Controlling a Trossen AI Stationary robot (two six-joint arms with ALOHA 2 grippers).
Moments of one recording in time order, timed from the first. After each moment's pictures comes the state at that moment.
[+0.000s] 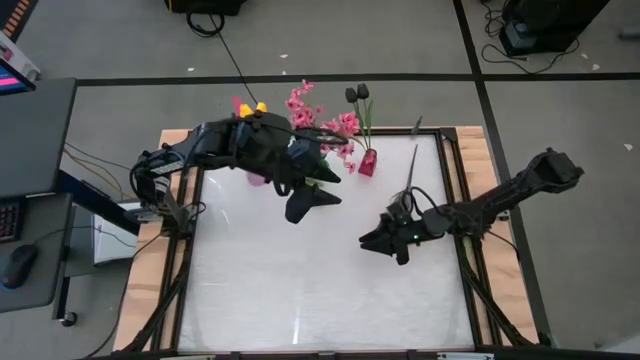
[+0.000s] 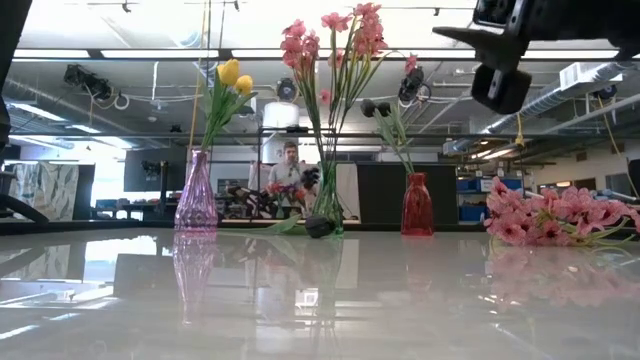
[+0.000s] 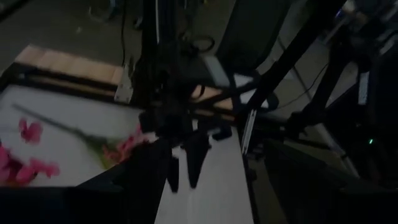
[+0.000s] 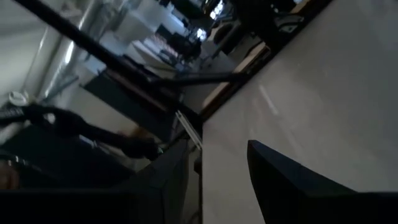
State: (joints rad) left arm -0.04 1.76 2.32 -0.95 0.13 -0.31; right arm 0.34 1.14 0.42 0.64 0.18 0.92
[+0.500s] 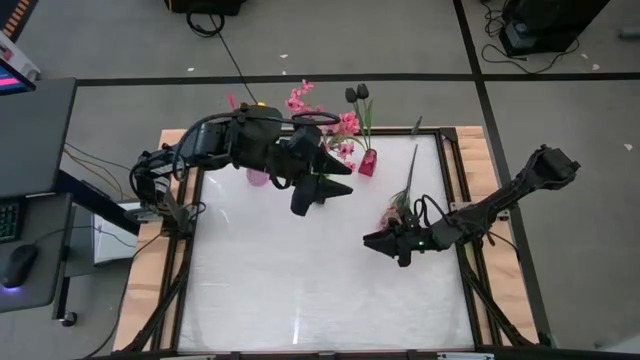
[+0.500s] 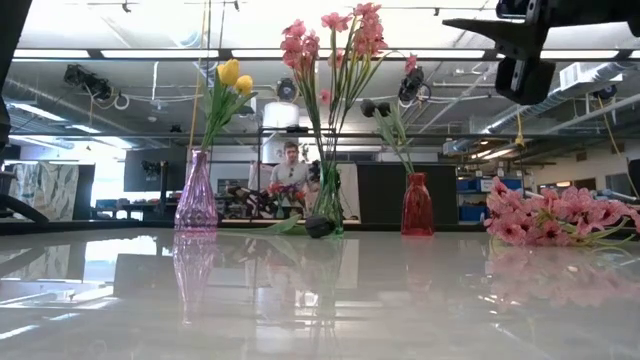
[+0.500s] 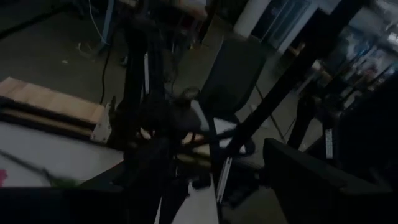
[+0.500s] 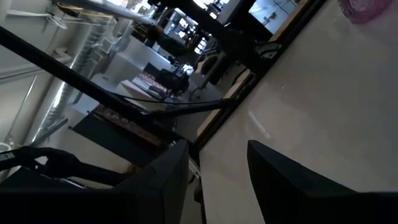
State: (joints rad) left arm -0.04 1.76 2.32 -0.75 0.12 -0.43; right arm 0.48 1.14 0.42 0.67 0.49 1.00
